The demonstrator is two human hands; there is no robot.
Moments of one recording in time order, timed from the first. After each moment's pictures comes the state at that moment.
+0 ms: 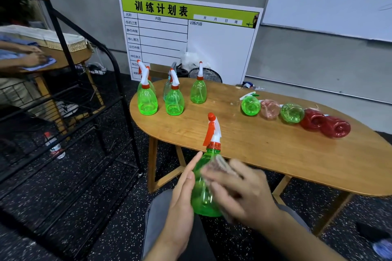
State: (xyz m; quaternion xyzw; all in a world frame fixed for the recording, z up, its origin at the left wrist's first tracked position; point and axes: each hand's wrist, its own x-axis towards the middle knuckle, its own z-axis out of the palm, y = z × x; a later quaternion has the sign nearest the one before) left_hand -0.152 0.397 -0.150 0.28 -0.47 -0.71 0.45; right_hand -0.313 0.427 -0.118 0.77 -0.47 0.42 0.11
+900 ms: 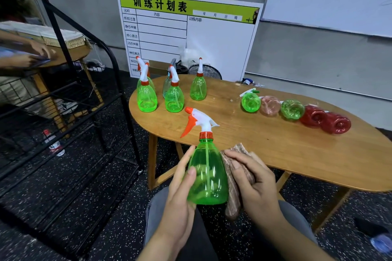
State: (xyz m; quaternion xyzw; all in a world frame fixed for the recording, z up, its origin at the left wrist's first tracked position) left_hand -0.145 0.395 -0.144 0.26 -0.45 -0.72 0.47; right_hand -0.308 0.437 -0.130 0.56 -0.56 0.60 -0.11
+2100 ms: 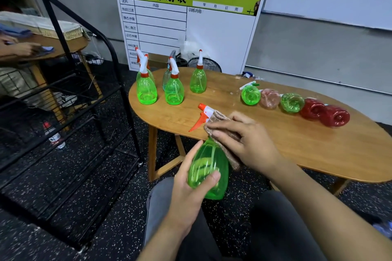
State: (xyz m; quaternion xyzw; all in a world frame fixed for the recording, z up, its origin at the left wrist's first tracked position) left_hand -0.154 0.400 -0.155 0.27 -0.49 -0.68 0.47; right_hand -0.344 0.383 -0.080 0.73 -0.59 0.34 0.02
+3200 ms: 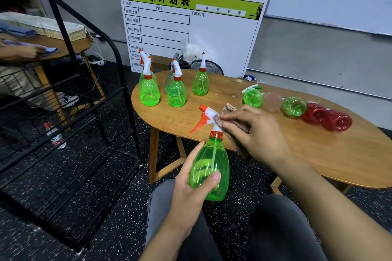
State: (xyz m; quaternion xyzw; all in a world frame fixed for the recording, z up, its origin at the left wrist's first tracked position) left_hand -0.149 0.399 -0.153 0.29 -0.50 -0.67 0.46; right_hand -0.352 0.376 -0.059 0.70 -0.62 0.34 0.05
